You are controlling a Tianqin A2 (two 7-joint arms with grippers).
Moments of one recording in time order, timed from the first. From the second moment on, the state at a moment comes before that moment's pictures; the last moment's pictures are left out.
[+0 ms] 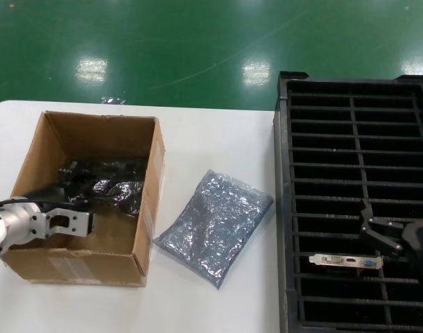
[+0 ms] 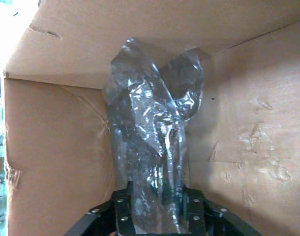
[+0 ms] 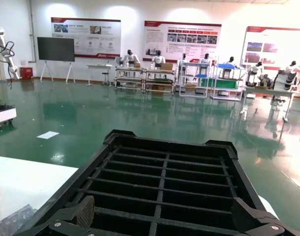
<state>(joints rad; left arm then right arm) -0.90 -0.48 1.97 -0.56 -1.41 0.42 0.99 0.05 0.31 -1.64 1.59 1.79 -0.05 0.02</state>
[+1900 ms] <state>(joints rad) -0.18 -0.69 1.47 -1.89 -0.87 0.55 0.11 0.05 0.31 -1.64 1.59 1.79 -0.05 0.02</state>
